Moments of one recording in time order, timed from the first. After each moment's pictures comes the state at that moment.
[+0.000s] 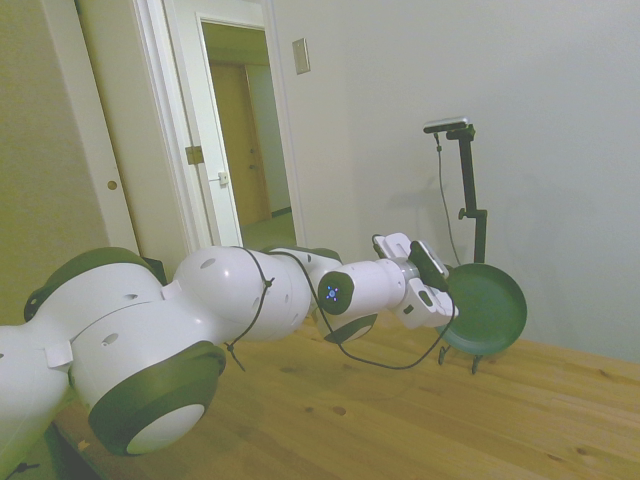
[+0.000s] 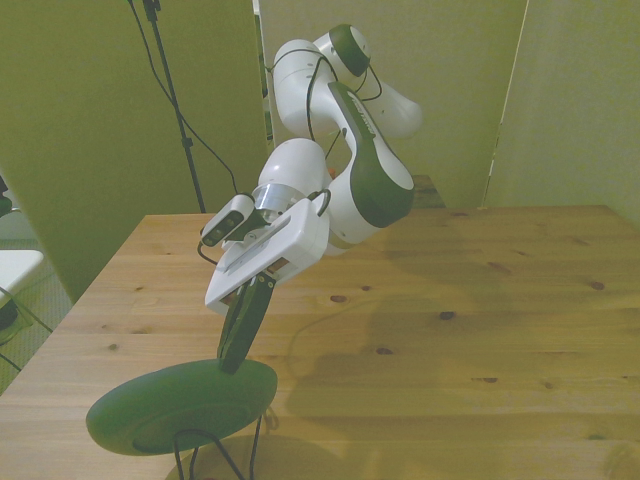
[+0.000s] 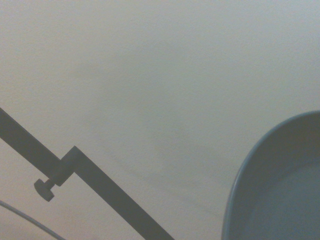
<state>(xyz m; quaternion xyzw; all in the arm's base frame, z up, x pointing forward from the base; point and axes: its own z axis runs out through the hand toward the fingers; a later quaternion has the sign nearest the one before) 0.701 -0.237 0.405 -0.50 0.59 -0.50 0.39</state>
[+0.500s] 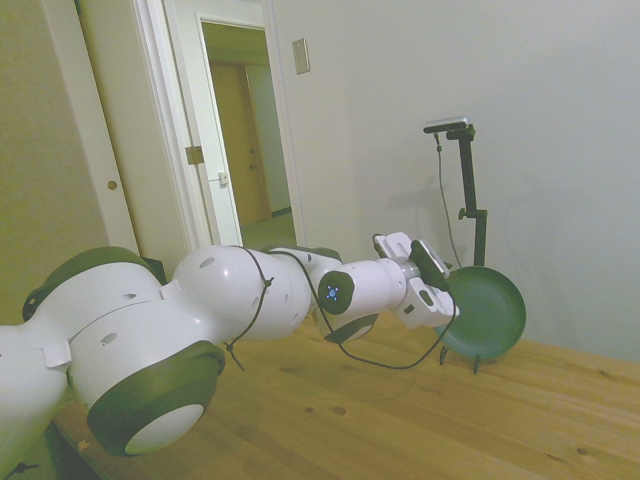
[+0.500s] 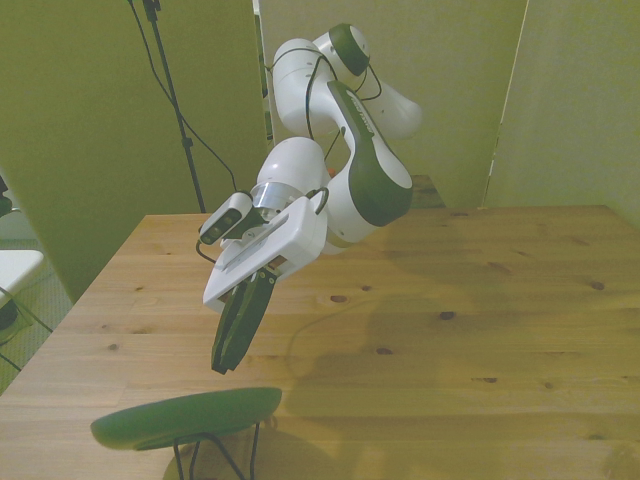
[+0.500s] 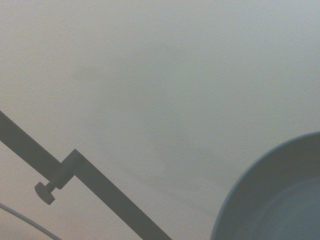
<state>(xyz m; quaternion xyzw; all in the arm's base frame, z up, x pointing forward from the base) 0.700 -0.238 0.408 -0.50 0.59 -0.50 0.39</state>
